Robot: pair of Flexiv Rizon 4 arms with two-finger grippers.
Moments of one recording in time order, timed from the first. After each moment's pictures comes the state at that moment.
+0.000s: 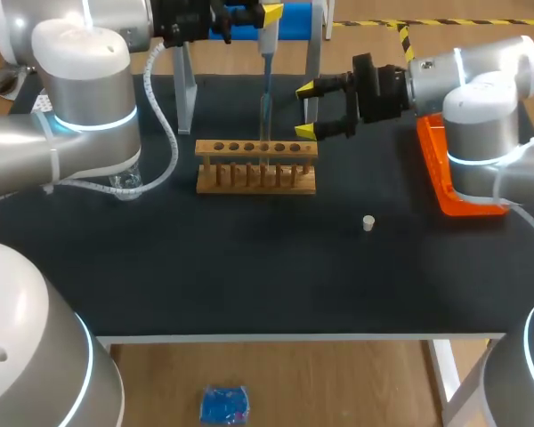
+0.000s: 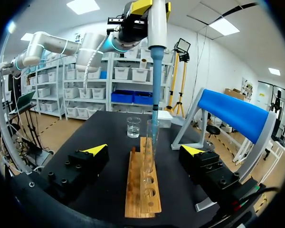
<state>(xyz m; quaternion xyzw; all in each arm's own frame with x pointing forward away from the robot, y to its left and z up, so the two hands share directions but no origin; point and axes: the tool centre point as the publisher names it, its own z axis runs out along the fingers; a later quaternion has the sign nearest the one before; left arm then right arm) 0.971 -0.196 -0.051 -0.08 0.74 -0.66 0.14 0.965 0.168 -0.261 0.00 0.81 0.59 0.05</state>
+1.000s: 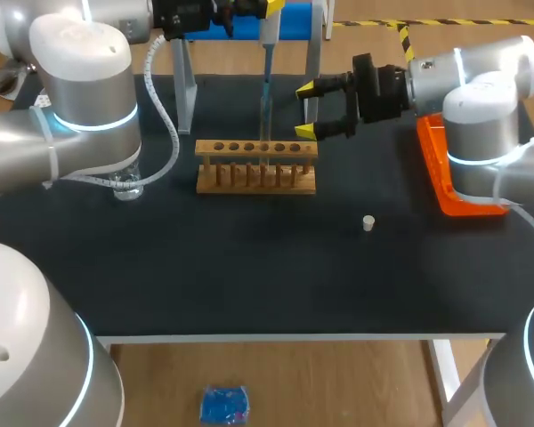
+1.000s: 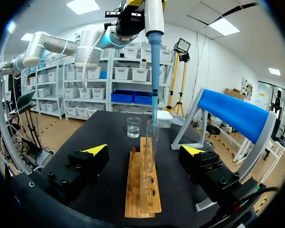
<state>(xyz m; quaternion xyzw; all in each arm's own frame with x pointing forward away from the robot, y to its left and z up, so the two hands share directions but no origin) 0.962 -0.200 -0.030 -0.08 0.73 -0.66 0.15 0.965 0.168 -0.261 0.00 0.81 0.59 0.05</state>
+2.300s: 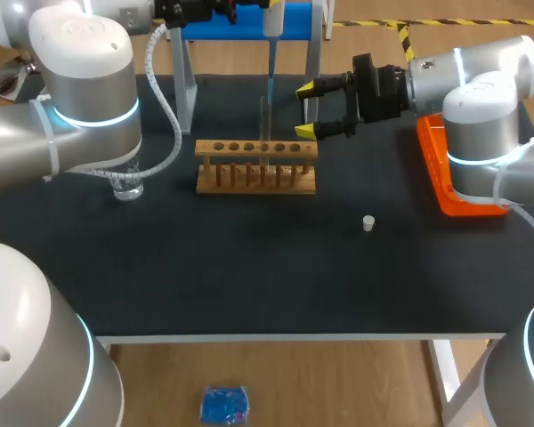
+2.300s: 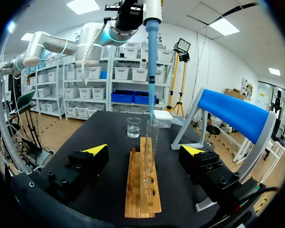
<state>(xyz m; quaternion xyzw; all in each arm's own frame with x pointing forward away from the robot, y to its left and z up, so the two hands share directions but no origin) 0.959 -0.203 -0.012 -0.09 0.73 -0.66 0.15 0.965 0.168 -0.261 0.00 0.81 0.59 0.05</state>
